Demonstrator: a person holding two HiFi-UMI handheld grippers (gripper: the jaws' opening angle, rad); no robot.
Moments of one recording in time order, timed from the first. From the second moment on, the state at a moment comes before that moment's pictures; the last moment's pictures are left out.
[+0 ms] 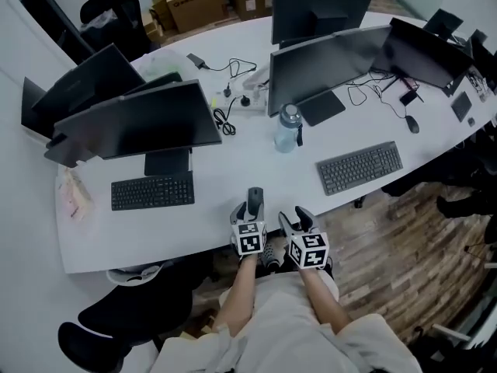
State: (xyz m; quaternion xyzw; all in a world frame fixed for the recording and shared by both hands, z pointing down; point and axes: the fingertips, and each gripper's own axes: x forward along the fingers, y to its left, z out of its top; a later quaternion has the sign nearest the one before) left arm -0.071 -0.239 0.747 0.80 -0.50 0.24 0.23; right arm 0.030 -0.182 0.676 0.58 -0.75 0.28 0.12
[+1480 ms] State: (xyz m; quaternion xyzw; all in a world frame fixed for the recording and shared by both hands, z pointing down) left arm -0.049 -0.253 0.808 0.76 -0.50 0.31 0.27; right arm 0.015 -0.220 0.689 0.51 -0.80 0.25 0.17
